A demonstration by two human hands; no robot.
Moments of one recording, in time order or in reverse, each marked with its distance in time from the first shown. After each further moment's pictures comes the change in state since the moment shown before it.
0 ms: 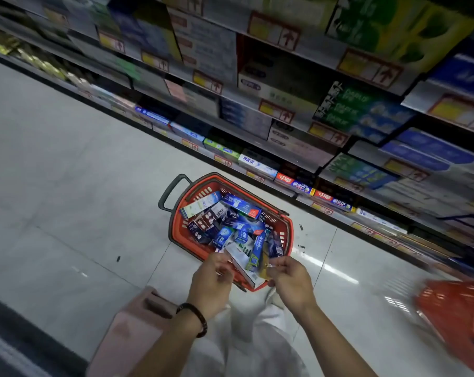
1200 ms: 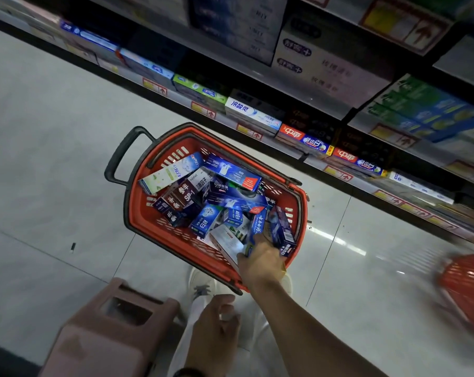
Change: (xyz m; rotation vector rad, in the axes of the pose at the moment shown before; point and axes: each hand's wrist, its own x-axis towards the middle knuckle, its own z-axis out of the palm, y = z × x) left_hand 0.057 -0.173 0.131 0.005 -0.107 -0.244; right_hand 0.183 0.104 0.132 -0.638 0.109 0.043
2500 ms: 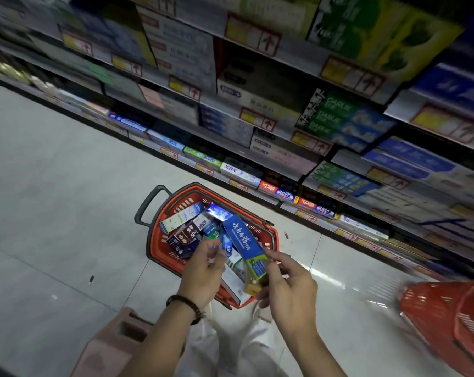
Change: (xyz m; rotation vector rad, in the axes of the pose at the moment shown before) left_hand -0.065 0.206 -0.122 -0.168 0.007 0.255; right_hand -0.213 -0.035 -0.239 0.882 0.125 -0.157
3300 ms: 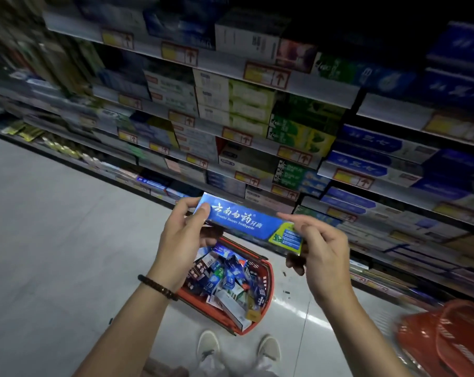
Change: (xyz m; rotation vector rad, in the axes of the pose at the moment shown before) left_hand -0.165 0.219 -0.097 -0.412 0.086 0.383; right_hand -0.129 -0.199 -0.114 0.294 -0.106 -0.466
